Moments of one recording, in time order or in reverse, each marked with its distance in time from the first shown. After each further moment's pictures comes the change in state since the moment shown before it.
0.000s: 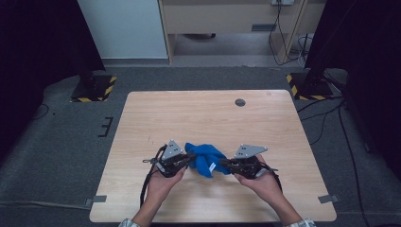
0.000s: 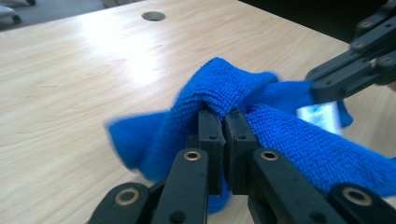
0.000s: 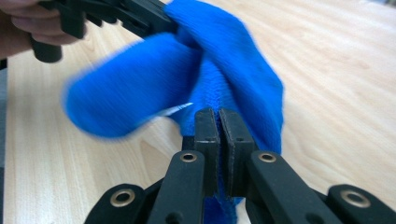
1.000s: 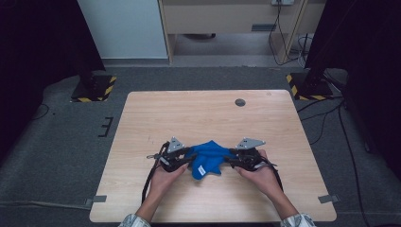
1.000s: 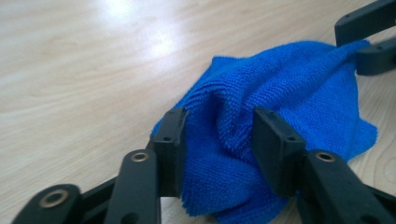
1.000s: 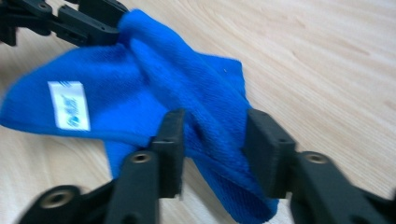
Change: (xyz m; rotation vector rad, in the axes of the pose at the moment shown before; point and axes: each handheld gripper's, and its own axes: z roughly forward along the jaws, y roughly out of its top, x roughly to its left) left arm 0.028 -0.023 0.038 0.076 0.070 -0.028; right arm -0.035 -0.015 0.023 0.073 -0.157 0.072
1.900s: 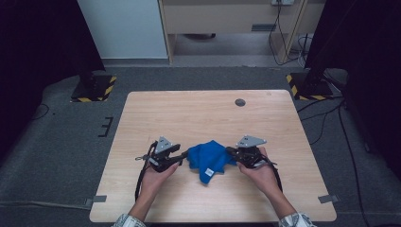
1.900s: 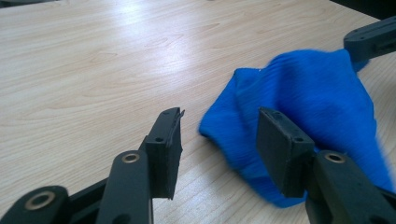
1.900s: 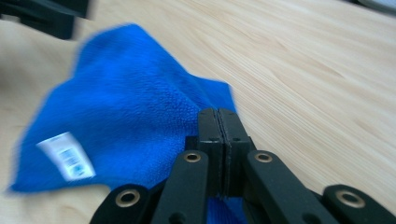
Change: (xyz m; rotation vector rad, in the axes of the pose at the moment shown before) left arm 0.016 -0.003 -0.024 -0.051 0.035 -0.035; right arm -0.007 0.005 -0.001 -0.036 -0.063 -0.003
